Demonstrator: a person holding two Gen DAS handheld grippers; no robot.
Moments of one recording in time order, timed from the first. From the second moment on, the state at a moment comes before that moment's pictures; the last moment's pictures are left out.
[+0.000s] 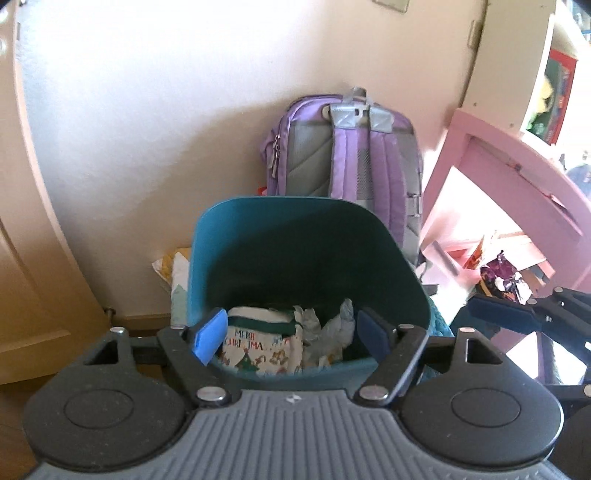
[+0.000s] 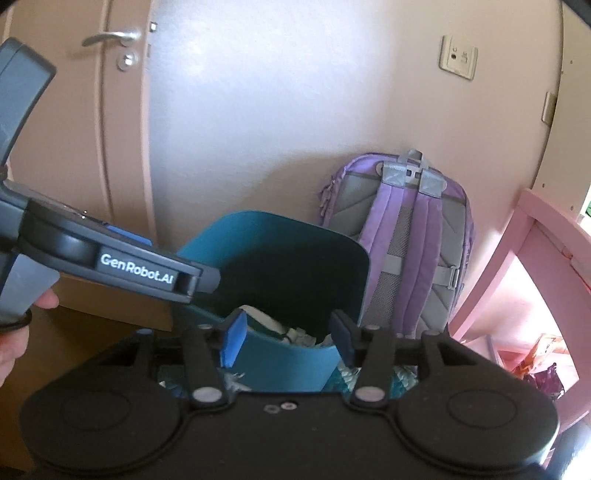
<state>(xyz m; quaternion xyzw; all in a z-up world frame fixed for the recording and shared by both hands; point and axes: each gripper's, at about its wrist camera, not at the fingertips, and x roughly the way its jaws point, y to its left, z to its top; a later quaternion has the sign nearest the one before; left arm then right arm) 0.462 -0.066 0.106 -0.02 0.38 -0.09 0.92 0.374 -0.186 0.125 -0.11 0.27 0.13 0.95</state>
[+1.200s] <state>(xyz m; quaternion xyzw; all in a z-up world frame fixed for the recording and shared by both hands) 0.236 0.092 -0.031 -0.02 0.43 -0.08 0.90 0.250 -0.110 -0.066 -0.10 0.38 0.23 0.89</state>
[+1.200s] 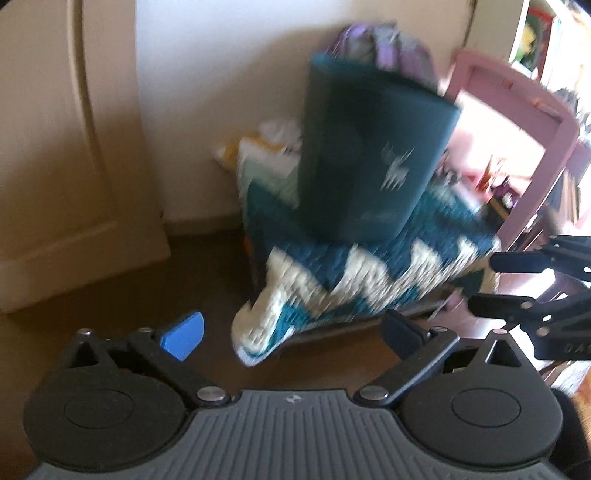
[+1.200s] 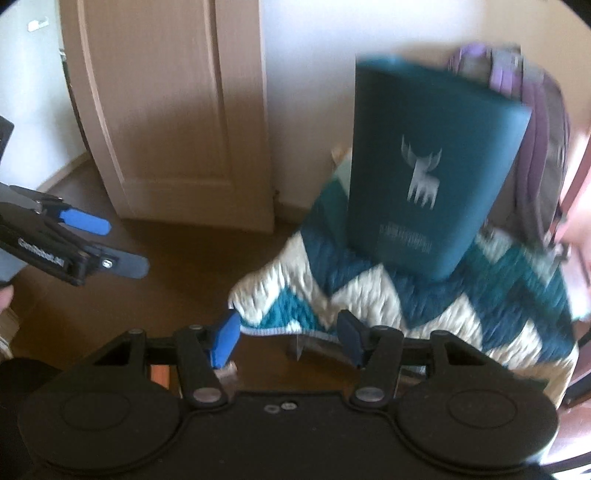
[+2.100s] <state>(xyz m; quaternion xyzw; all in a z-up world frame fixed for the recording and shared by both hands) 0.308 0.122 -0.446 0.14 0.65 -0.14 0.73 0.363 -0.114 -0.441 0.06 0.67 0.06 0.74</state>
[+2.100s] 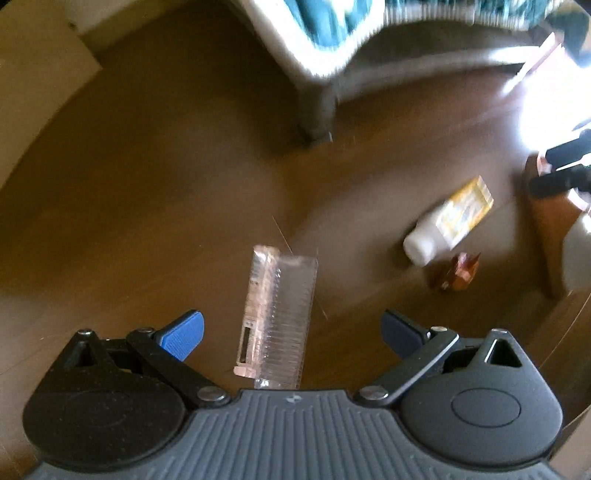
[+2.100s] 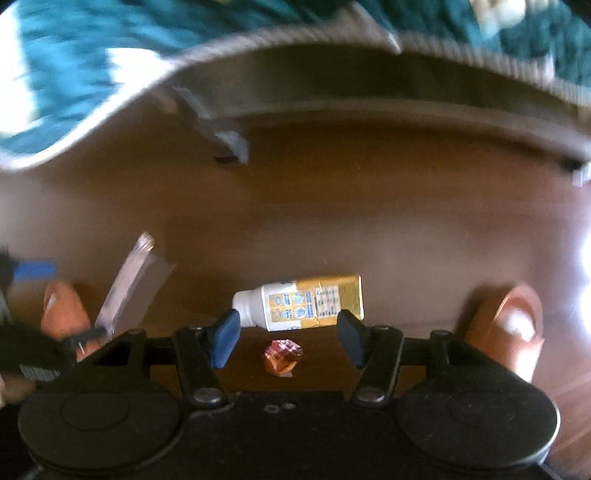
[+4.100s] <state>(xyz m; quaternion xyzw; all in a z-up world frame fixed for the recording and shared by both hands) 0.291 0.047 -0.300 0.11 0.63 -0.13 0.76 0.305 -0.133 -0.203 0.09 0.54 0.05 0.84</state>
